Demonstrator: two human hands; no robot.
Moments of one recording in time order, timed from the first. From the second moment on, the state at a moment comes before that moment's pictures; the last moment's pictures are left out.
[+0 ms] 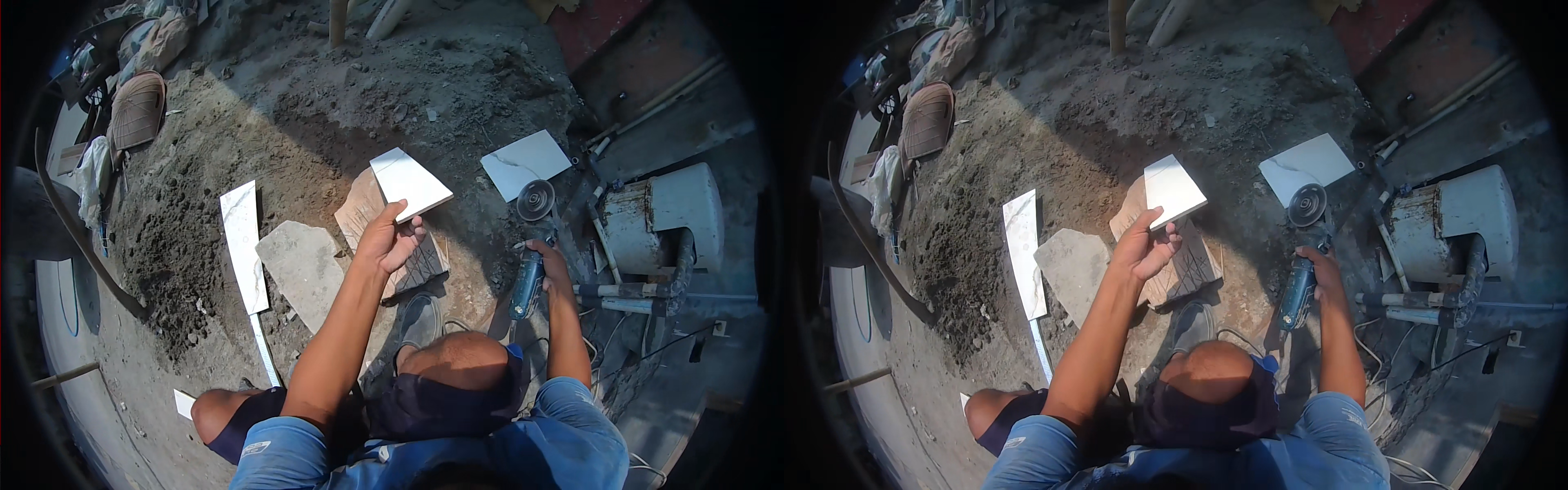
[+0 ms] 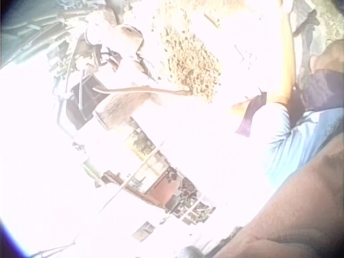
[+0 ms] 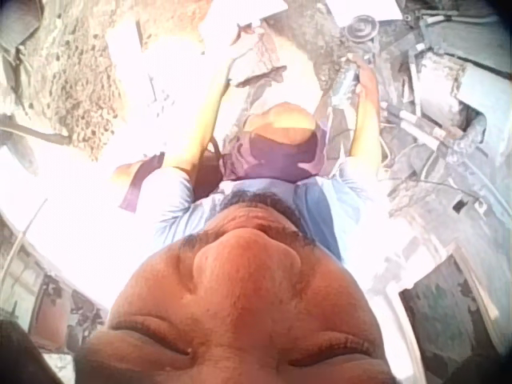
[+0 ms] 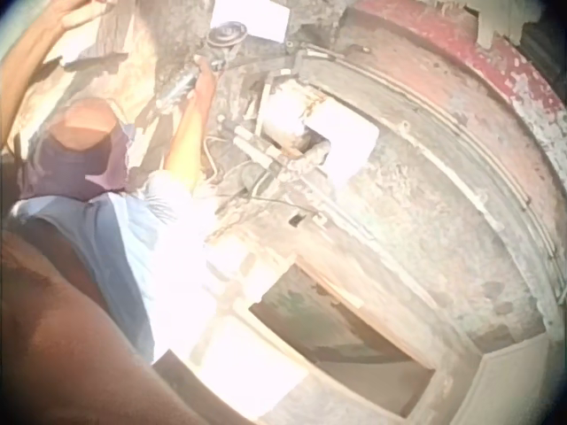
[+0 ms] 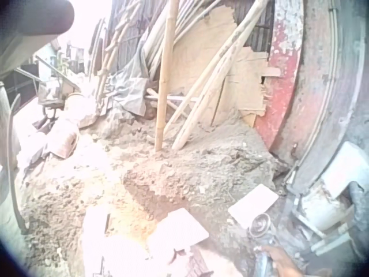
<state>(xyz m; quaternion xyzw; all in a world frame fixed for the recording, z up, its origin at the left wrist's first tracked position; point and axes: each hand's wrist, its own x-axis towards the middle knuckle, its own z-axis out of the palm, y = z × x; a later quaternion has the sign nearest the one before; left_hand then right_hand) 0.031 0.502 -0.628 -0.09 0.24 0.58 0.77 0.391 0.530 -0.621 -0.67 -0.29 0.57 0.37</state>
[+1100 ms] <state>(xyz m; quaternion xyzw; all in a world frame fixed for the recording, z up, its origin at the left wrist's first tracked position) 0.037 0.481 -0.638 -0.04 0.31 0.56 0.77 0.410 0.501 -0.641 -0.60 -0.27 0.63 0.42</state>
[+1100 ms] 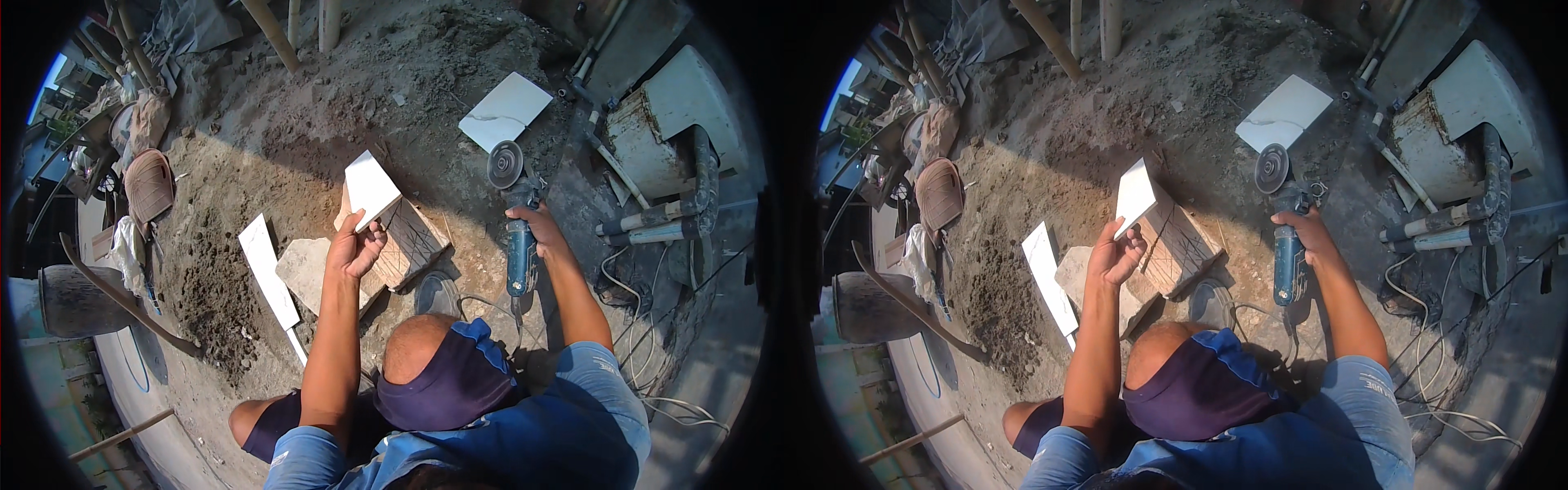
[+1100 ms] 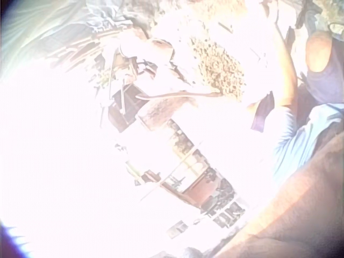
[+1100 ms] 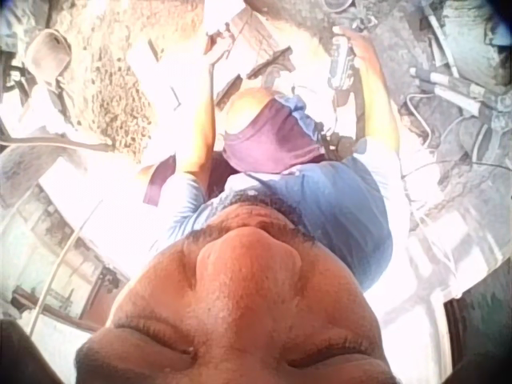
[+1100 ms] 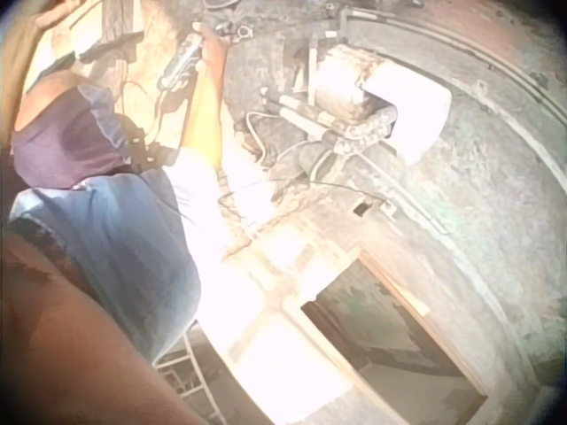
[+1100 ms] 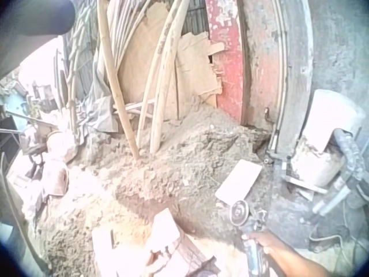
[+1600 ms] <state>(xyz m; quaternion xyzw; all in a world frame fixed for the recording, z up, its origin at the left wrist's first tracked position) 0.093 0.398 -0.801 0.17 0.65 0.30 0.68 0.380 0.519 -0.651 -0.61 -0.30 0.65 0.35</state>
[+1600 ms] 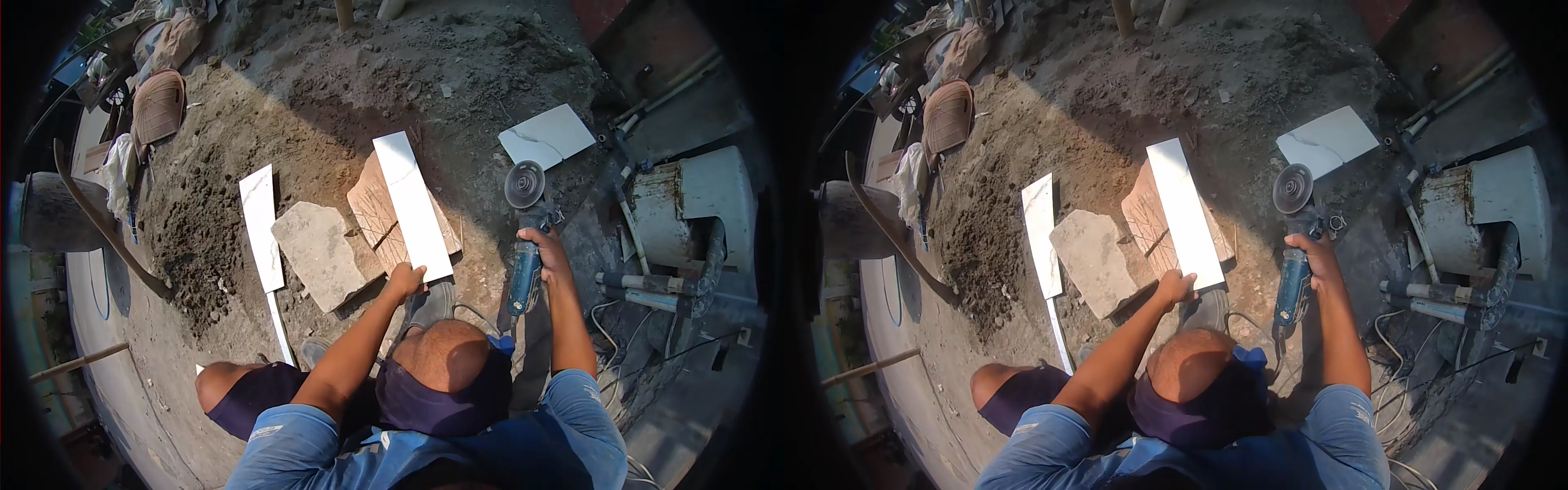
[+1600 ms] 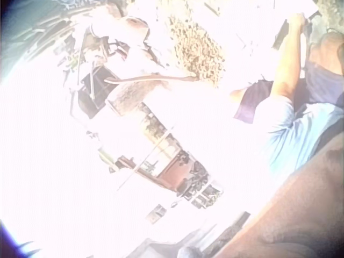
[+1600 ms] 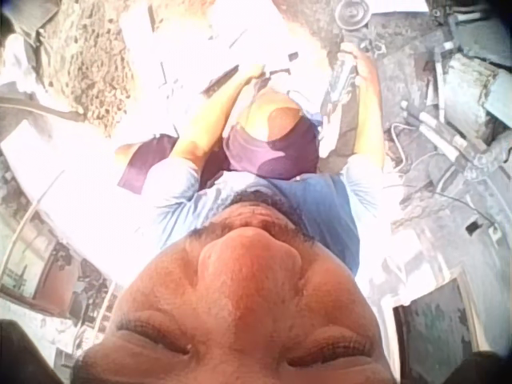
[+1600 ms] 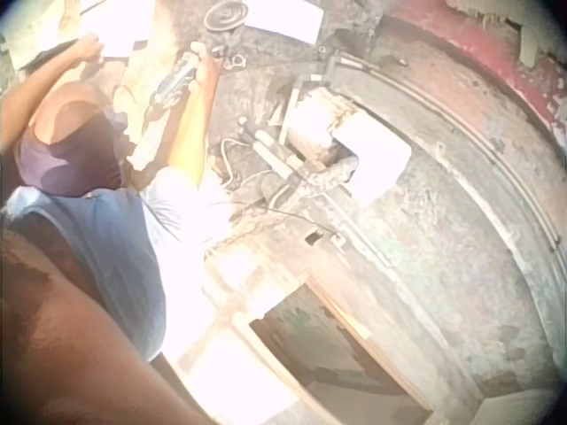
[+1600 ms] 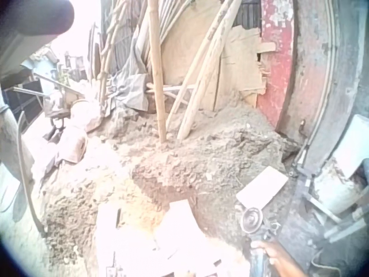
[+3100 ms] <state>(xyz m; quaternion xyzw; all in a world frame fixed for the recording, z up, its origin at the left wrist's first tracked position) 0.016 0.524 -0.754 0.33 0.50 0.25 0.76 0.160 0.605 -0.727 -0.63 -0.58 0.50 0.16</state>
